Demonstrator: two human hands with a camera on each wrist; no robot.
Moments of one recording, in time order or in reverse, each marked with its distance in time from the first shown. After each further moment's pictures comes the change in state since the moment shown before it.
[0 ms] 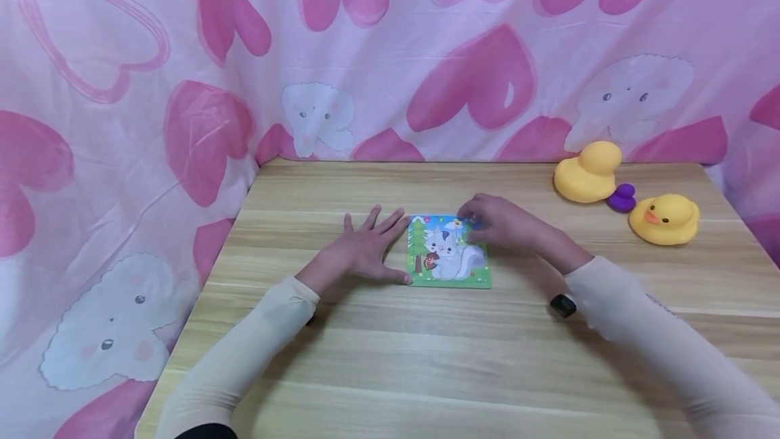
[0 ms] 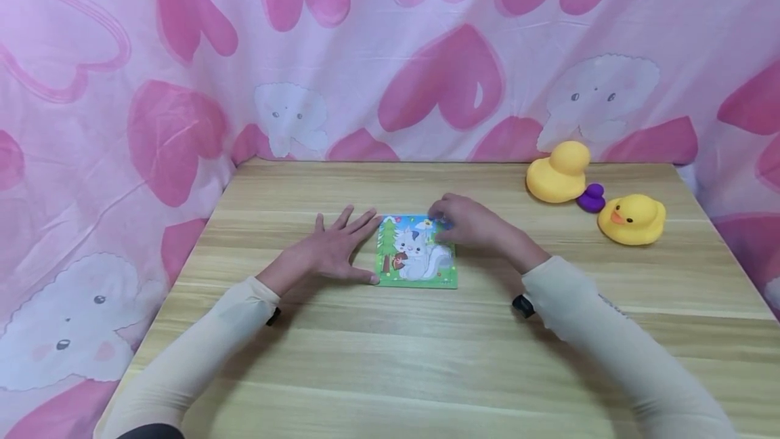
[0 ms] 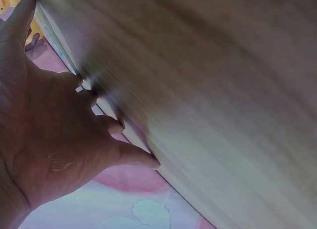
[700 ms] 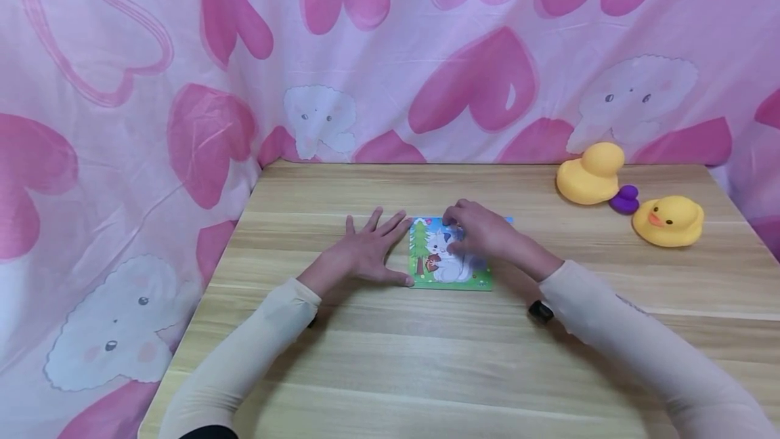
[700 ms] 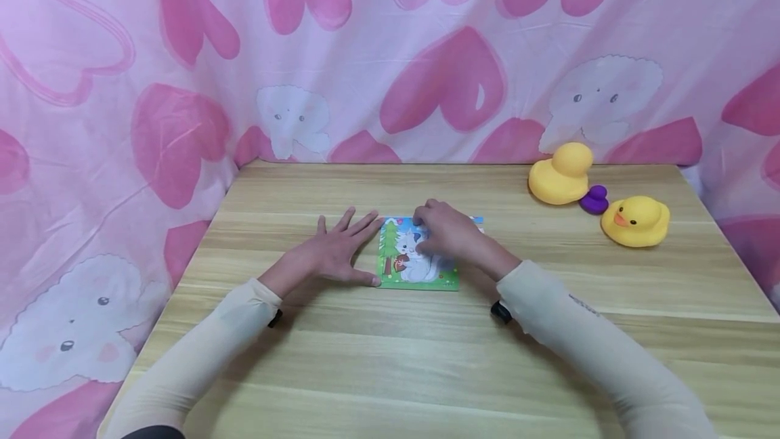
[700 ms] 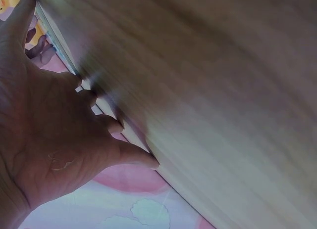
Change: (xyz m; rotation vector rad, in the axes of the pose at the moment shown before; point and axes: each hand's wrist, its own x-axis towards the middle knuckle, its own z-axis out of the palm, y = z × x) left_hand 0.000 -0.001 0.001 -0.003 0.004 0.011; right_hand 0.014 -0.037 0.026 -0.112 0.052 0.042
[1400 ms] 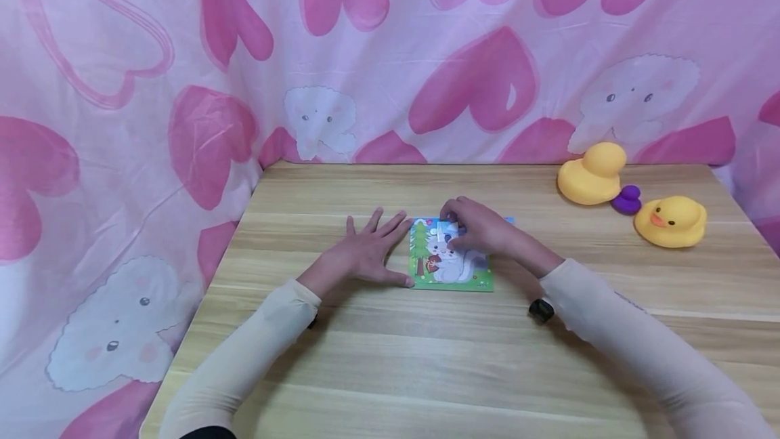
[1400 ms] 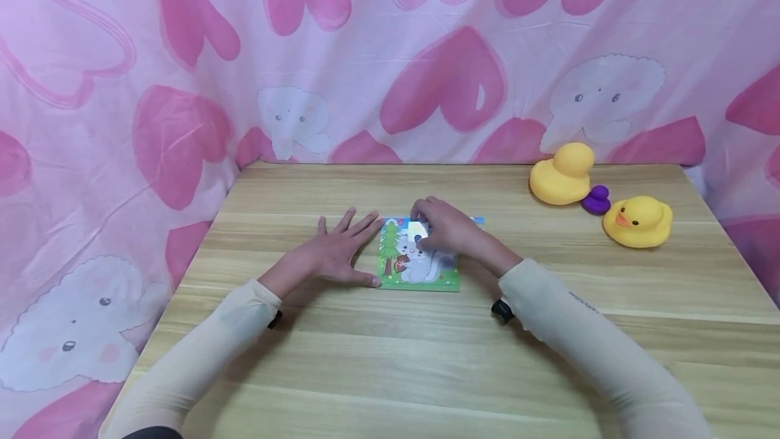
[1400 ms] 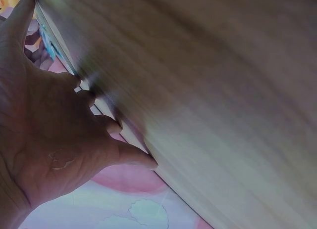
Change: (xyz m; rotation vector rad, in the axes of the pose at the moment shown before) left_hand -0.001 0.003 -0.002 0.011 -0.005 -0.008; right_hand 0.009 0.013 0.002 0.138 0.018 -0.056
